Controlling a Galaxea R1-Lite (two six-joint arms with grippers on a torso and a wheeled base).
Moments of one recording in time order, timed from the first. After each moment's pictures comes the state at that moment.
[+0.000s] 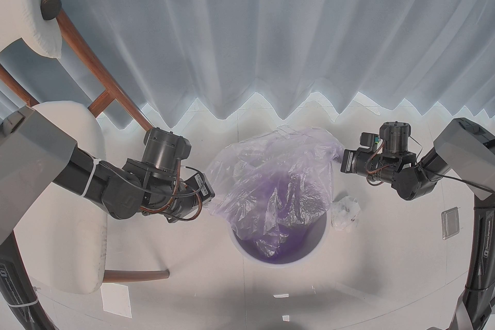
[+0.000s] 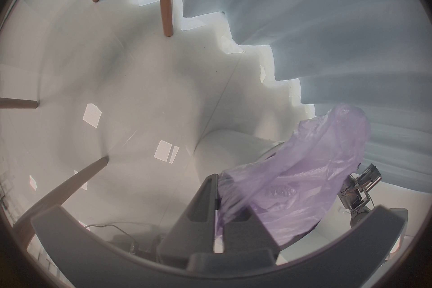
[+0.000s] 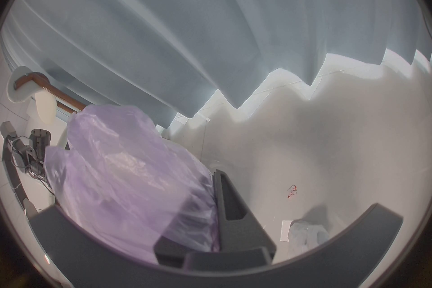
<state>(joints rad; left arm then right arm) -0.46 2.05 -1.05 -0.24 -0.05 -0.86 0.02 2.32 -1.18 -0.77 0.47 0.25</state>
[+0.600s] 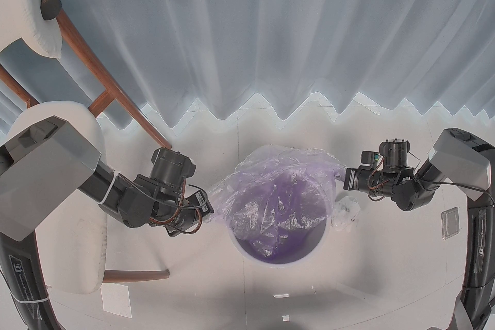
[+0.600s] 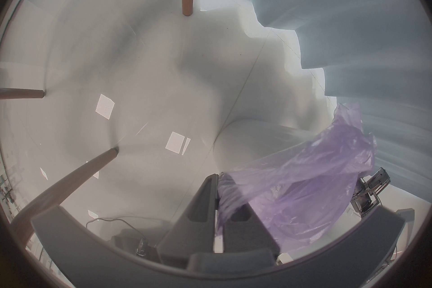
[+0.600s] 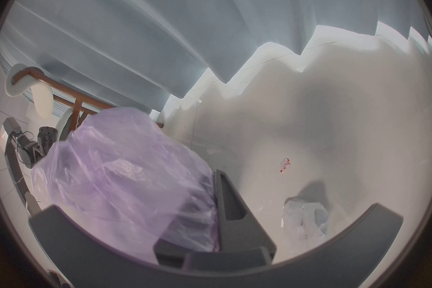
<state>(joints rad) -0.43 2.15 -1.04 -0.24 -0.05 -0.87 -0.01 2.40 -1.14 -0.79 0.52 0.22</state>
